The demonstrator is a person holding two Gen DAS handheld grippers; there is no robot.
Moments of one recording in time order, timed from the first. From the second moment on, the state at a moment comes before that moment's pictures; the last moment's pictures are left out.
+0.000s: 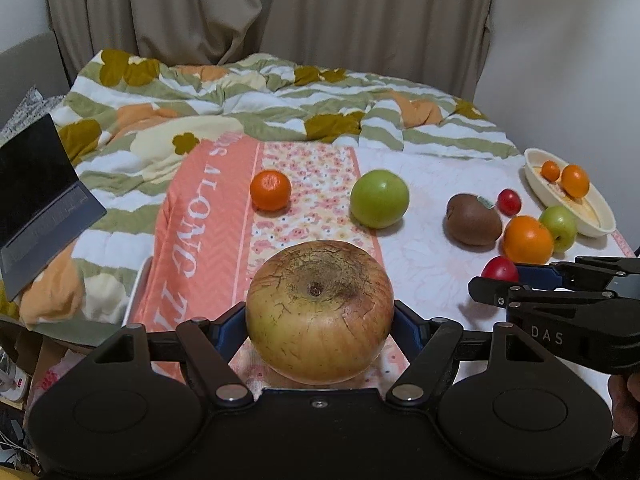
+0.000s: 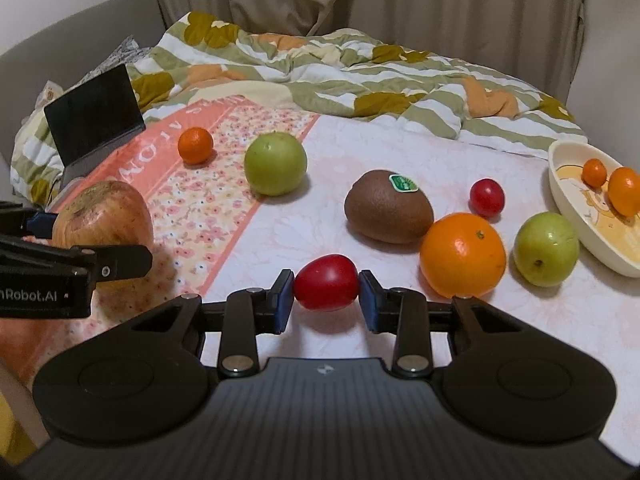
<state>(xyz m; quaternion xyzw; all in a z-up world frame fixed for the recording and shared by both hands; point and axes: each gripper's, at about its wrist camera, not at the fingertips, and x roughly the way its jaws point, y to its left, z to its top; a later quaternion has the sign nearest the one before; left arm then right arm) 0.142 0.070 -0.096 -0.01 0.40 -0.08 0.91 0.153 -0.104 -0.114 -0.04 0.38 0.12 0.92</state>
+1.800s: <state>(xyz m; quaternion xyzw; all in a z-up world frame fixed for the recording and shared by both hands) 0.180 -0.211 -0.013 -0.02 0.31 -0.11 0.94 0.159 -0.415 -0.025 -0.02 0.34 0.11 0.93</state>
